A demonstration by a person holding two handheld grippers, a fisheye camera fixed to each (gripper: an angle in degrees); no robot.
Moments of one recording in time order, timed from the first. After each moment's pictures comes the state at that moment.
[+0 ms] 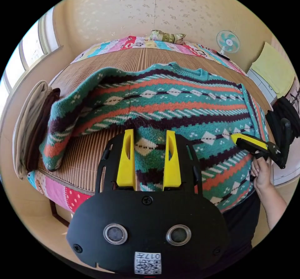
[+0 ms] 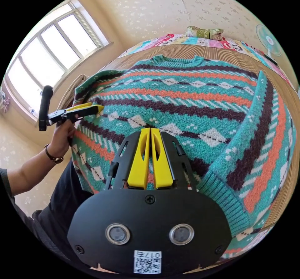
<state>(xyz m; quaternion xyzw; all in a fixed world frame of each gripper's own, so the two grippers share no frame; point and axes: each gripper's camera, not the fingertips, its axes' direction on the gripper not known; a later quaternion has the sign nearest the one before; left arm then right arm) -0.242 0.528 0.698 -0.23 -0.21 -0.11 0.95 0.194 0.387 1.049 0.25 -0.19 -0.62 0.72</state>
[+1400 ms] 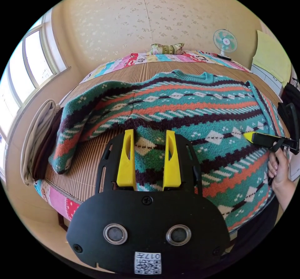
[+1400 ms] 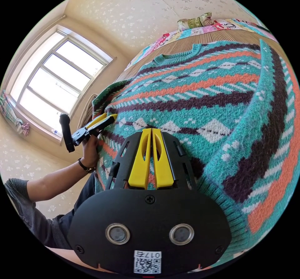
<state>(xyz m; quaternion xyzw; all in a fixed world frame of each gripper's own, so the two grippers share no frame) -0.326 0.551 0.488 -0.17 -0.25 -0.07 0.95 0.401 0.371 1.031 0.18 -0.29 -0.60 0.73</state>
